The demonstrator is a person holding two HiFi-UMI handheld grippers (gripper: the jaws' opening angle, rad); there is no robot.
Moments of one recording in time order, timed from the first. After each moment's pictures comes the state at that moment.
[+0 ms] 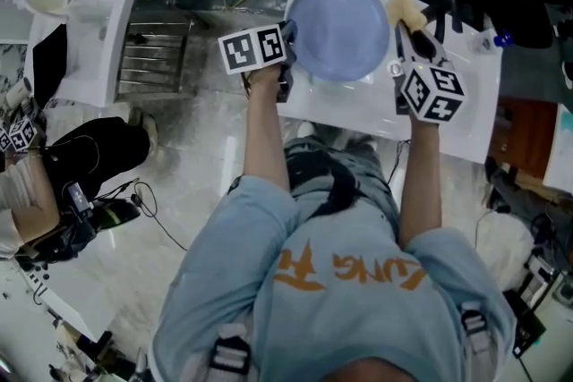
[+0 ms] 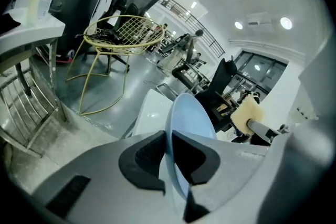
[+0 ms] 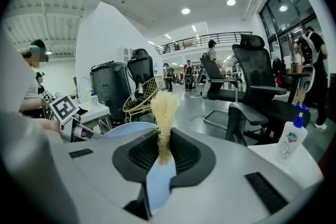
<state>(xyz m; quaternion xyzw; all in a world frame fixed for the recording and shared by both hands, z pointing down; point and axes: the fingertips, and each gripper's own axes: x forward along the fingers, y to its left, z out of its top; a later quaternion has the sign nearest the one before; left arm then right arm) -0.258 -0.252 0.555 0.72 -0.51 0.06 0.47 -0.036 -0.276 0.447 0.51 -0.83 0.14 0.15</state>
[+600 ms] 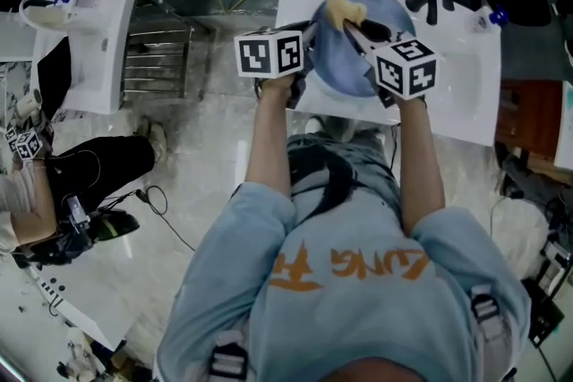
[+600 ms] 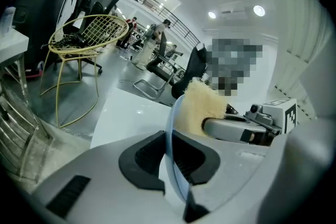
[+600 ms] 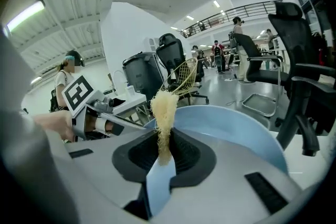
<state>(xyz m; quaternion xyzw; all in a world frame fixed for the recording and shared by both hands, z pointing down) -0.194 -0.230 0.511 0.80 -0.42 0.09 0.42 -0.134 -0.233 0.478 0.33 -0.90 0.21 0.20</state>
